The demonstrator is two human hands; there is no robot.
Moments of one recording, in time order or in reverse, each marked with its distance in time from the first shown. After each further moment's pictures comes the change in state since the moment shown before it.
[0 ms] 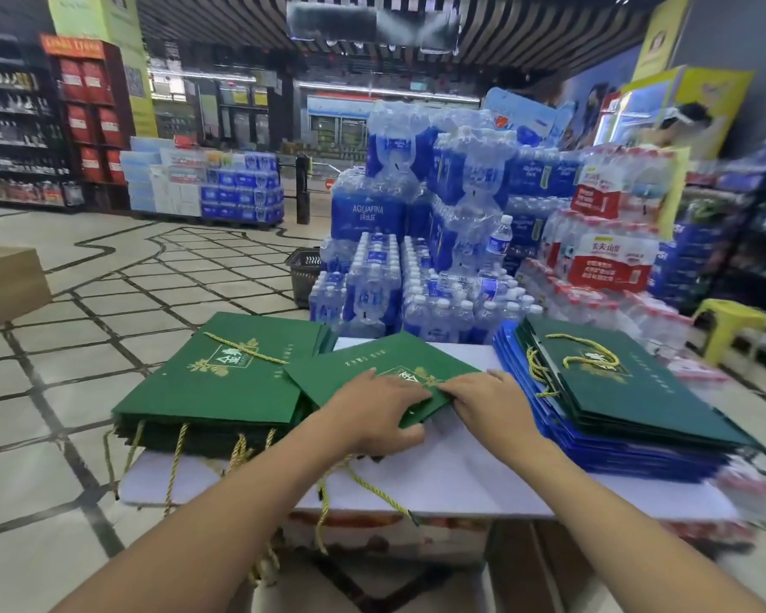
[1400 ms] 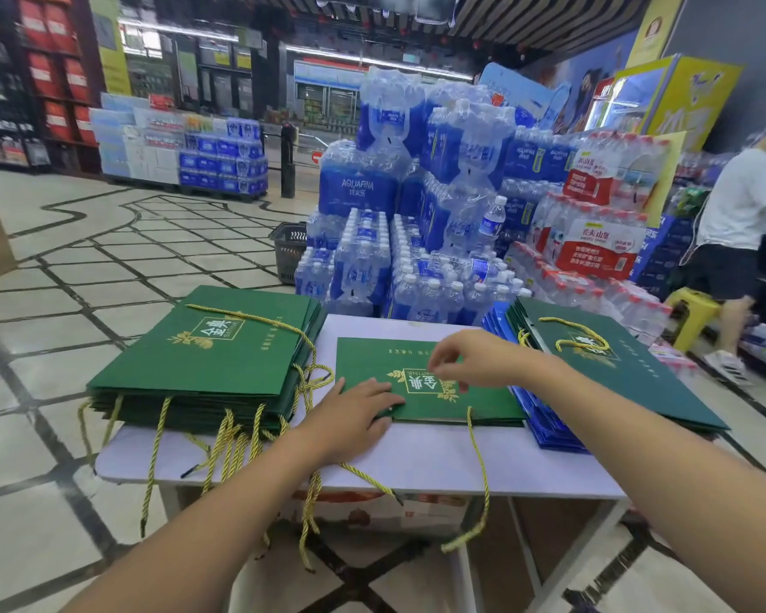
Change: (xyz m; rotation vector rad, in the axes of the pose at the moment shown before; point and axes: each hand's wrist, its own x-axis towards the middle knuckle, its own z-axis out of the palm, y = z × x) left_hand -0.010 -0.028 0.076 -0.246 -0.017 -0.094; right_hand 0.052 -0.005 -0.064 0.388 -0.716 0.109
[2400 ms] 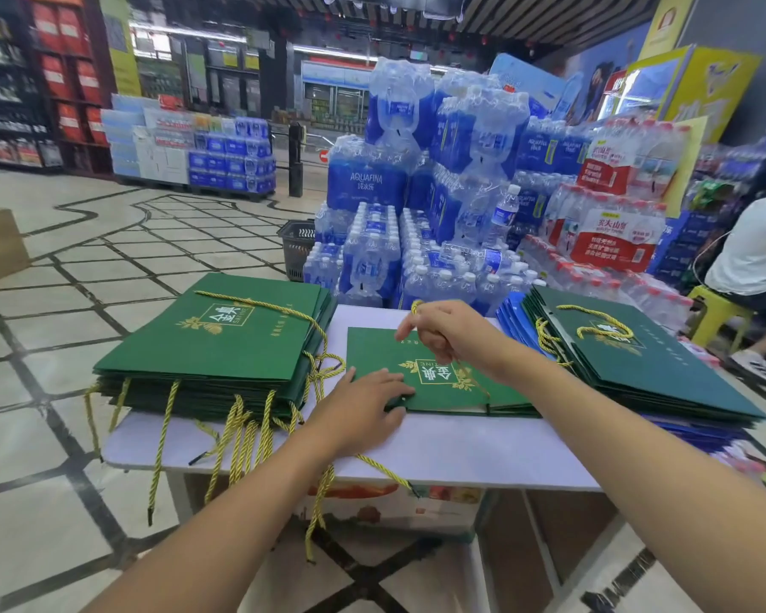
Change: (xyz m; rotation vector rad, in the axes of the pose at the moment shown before) left_hand -0.004 0.002 0.009 -0.083 0.086 -0.043; right_hand 0.006 -0.051 0.027 0.661 0.152 -0.185
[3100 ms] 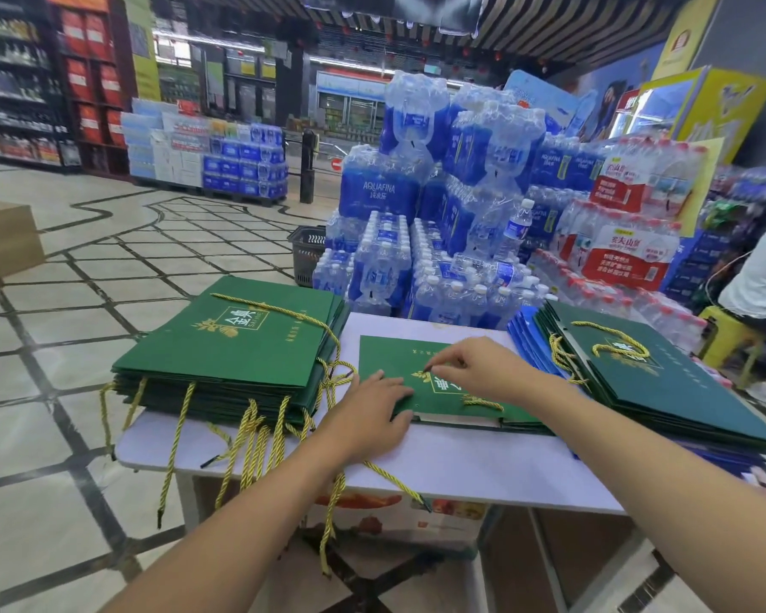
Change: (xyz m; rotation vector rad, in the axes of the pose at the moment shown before) left_hand -0.001 0.001 -0.005 -0.023 0.030 -0.064; right_hand 0.008 0.043 -0.013 -0.823 0.015 0.052
